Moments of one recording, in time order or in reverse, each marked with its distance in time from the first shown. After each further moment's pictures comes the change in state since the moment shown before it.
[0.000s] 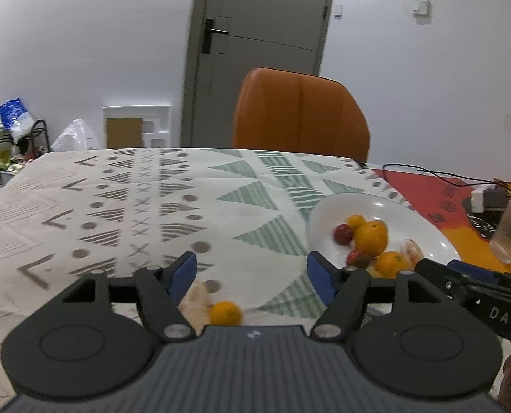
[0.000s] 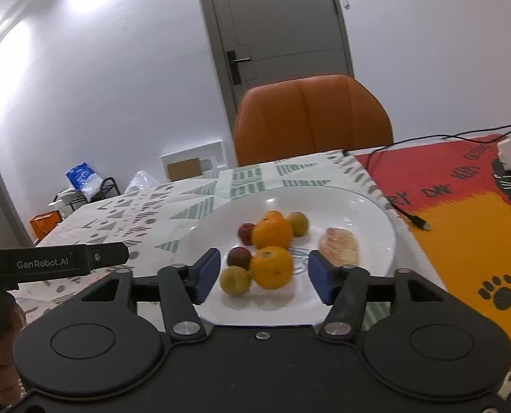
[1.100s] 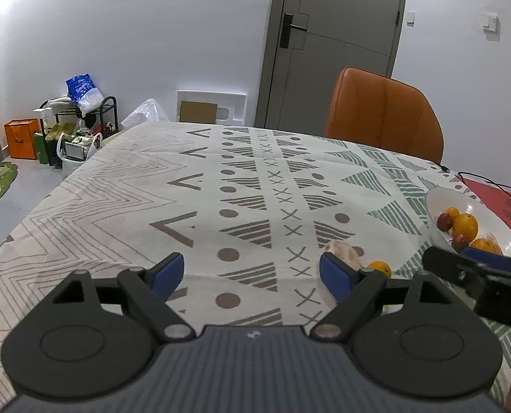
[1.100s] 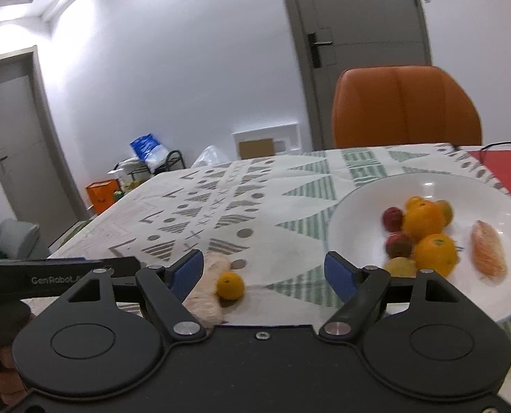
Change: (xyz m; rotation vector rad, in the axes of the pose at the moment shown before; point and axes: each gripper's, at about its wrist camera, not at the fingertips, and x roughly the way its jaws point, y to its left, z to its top) left arm -0.032 0.092 -0.027 -0.108 0.018 0.193; right arm 0.030 0.092 -0.013 -0.106 0.067 0.224
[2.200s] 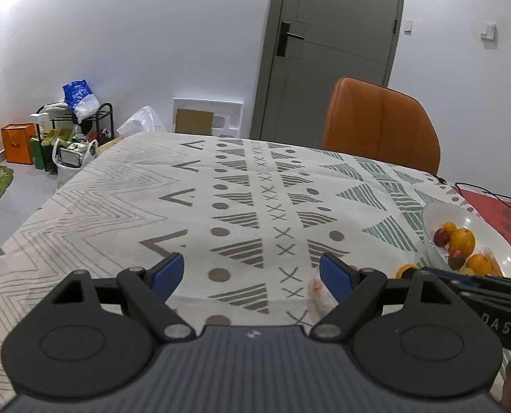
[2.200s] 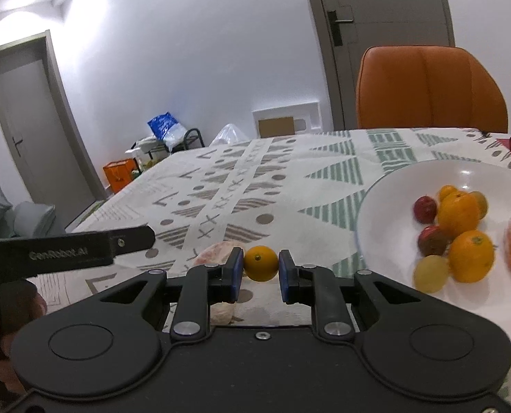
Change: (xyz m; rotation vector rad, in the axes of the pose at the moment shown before) left arm 0.004 -0.005 0.010 -0.002 -0.028 -0.023; right arm 0.015 -0.001 0.005 -0.007 0.070 0.062
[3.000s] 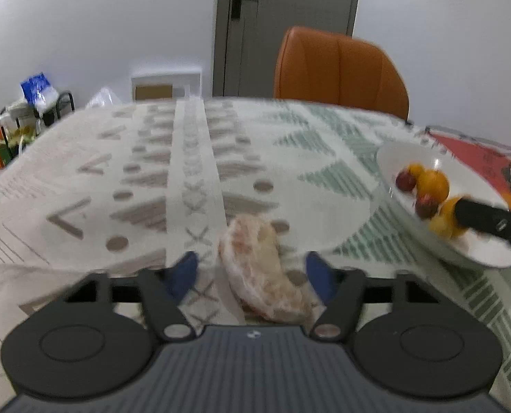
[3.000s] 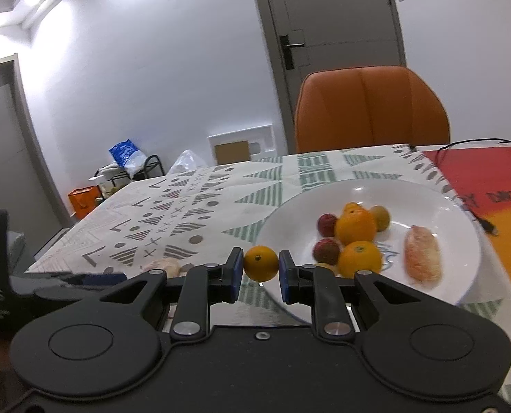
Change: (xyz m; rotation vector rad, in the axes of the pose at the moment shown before) left arm 0.036 -0.062 -0.024 0.119 0.129 -0.060; right arm -0.051 -0.045 0.002 0.049 -0.083 -0.139
